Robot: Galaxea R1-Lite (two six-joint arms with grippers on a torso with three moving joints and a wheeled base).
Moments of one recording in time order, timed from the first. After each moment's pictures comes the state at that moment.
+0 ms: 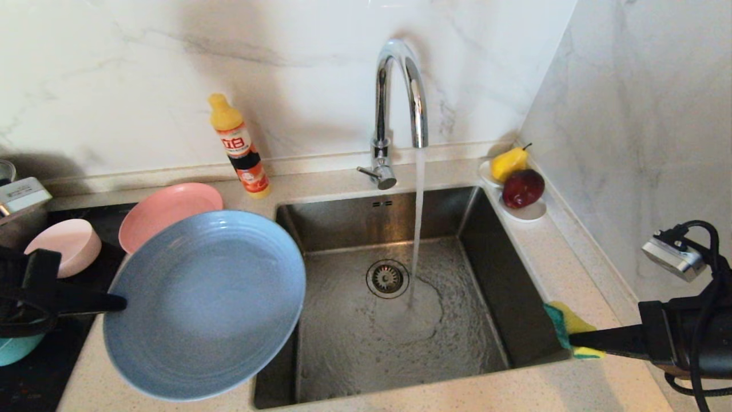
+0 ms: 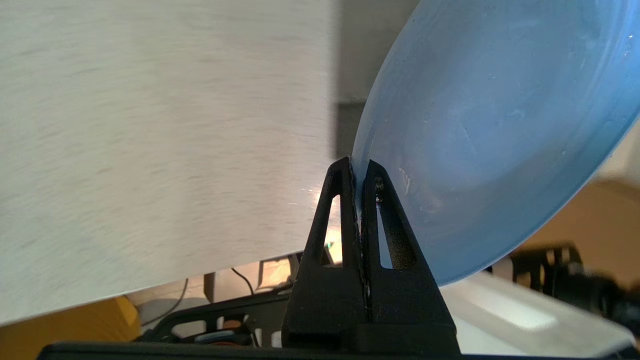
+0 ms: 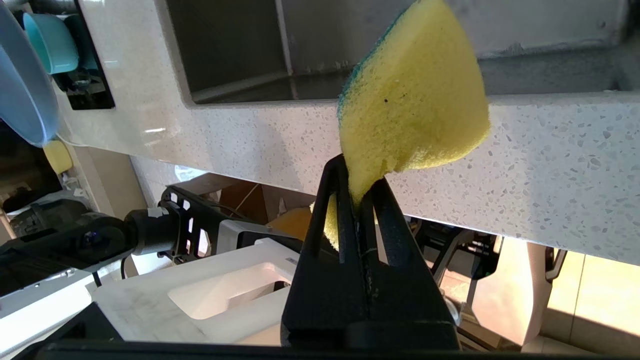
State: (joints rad) left arm 0.17 1.30 -1.20 0.82 -0.48 -0.06; right arm 0.21 1.26 -0.79 0.23 0.48 0.47
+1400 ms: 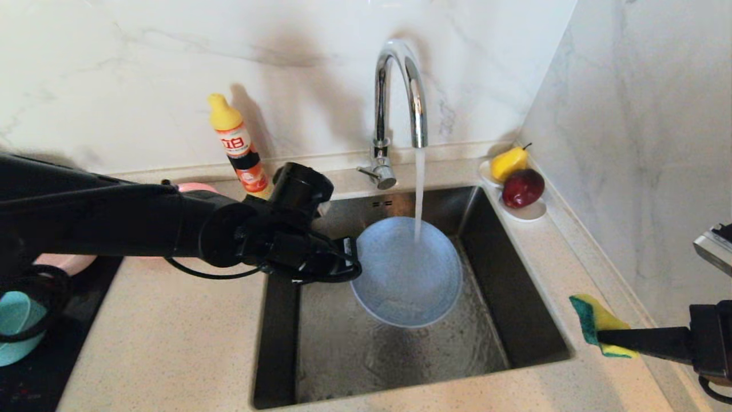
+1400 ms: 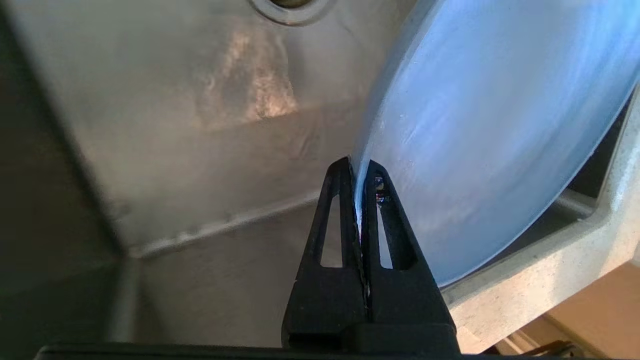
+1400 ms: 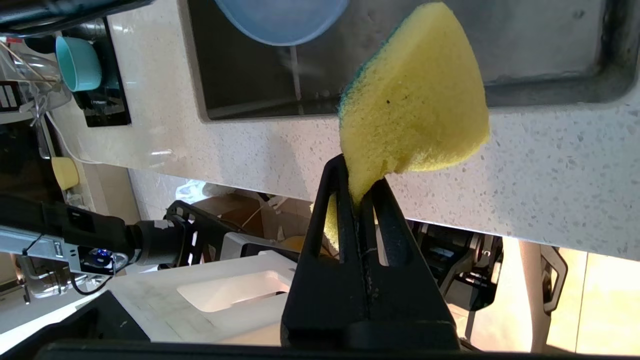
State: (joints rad) left arm -0.54 1.99 -1.38 0.15 -0.10 -0.53; right arm 0.17 1.13 -0.75 0.22 0.48 0.47
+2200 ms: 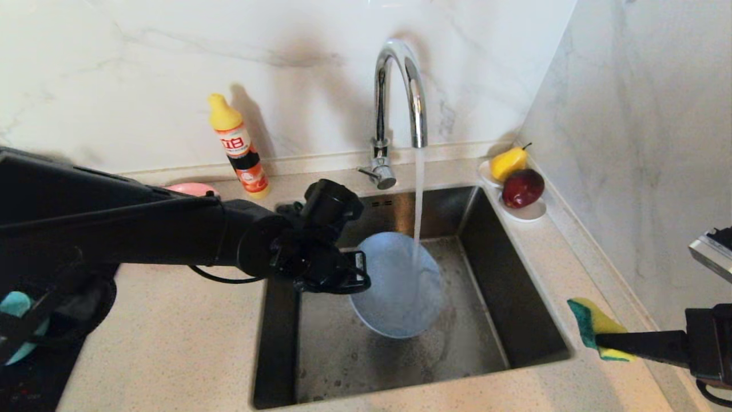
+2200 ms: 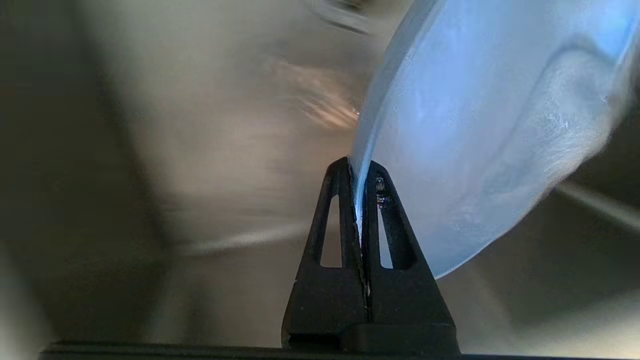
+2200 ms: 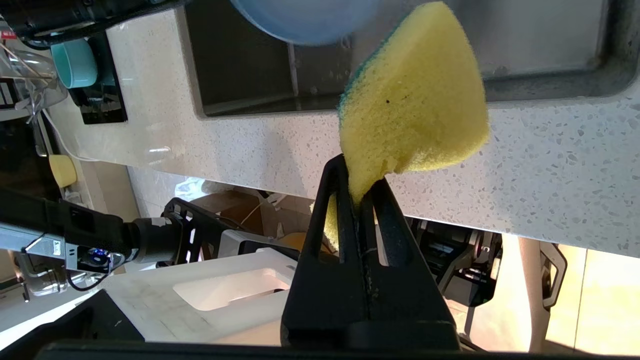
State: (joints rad) left arm -0.60 2.04 -1.42 0.22 0.20 -0.51; right arm 0.17 1.14 -0.74 0.22 0.48 0.47
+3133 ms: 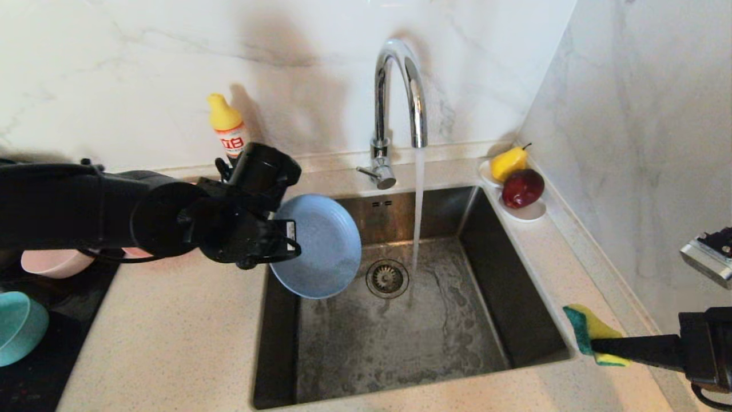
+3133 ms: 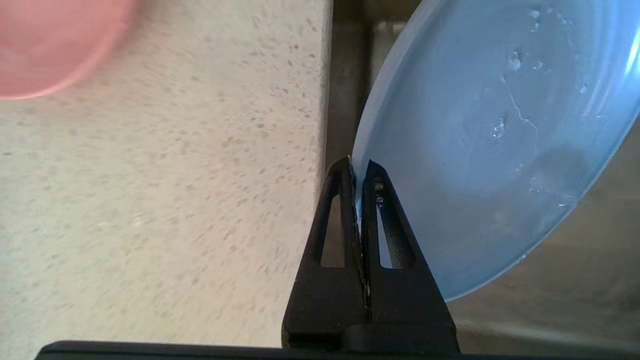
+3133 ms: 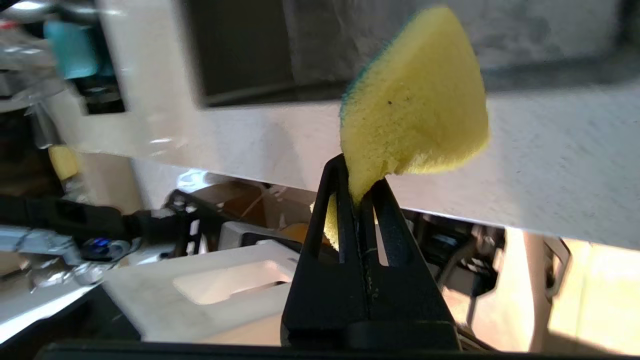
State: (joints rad) left arm -0.48 1.84 -1.33 0.23 0.57 -0.38; right arm 0.19 1.15 -0.74 0.22 0.50 0.47
